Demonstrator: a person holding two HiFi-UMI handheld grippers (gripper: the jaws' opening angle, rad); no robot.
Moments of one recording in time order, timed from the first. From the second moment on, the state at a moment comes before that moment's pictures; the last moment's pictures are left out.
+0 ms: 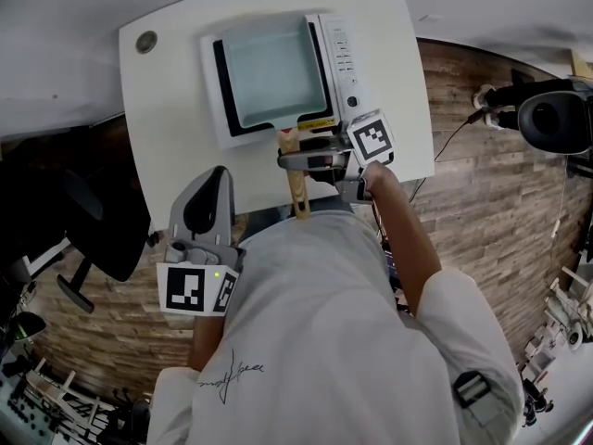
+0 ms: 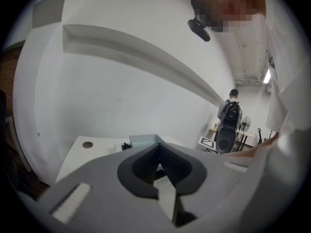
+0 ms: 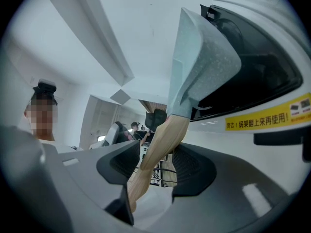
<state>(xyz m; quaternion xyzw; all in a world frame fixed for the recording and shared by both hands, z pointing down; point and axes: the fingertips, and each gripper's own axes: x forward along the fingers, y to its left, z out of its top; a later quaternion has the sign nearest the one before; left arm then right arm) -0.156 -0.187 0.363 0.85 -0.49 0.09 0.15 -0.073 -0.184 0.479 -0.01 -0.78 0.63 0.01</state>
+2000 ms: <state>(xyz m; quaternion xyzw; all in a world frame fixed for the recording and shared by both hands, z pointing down) -0.153 -0.144 0.353 0.88 -0.46 0.06 0.13 0.025 -0.194 0.390 0.43 -0.83 0.35 -0.04</state>
